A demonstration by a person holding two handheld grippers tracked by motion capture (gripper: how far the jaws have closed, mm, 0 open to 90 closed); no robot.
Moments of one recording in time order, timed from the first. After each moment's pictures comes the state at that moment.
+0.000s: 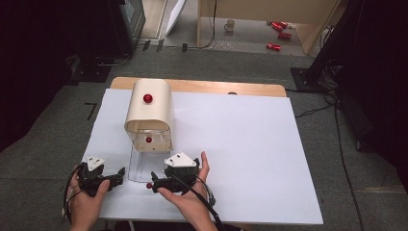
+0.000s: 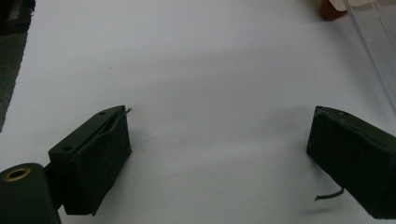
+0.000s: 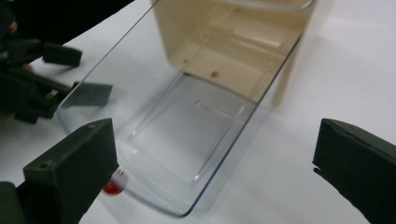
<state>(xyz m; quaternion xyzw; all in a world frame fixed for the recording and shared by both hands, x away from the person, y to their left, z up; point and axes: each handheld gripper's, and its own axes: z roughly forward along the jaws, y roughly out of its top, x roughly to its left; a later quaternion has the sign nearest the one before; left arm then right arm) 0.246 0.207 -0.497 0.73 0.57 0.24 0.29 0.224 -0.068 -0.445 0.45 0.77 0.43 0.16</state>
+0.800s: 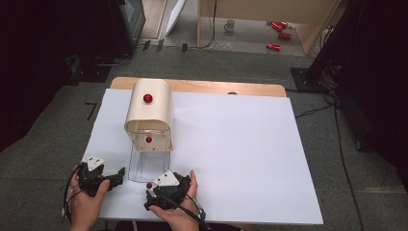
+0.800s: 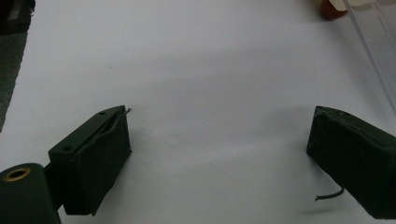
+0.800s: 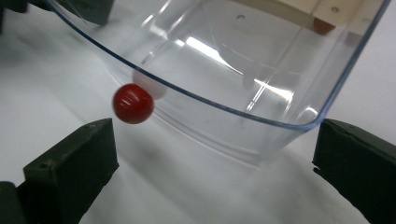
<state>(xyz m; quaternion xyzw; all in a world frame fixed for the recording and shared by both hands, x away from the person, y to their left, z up) 0.246 0.207 -0.497 0.73 0.57 0.24 0.29 0.198 -0.035 -0.499 0.45 0.79 0.36 0.18</state>
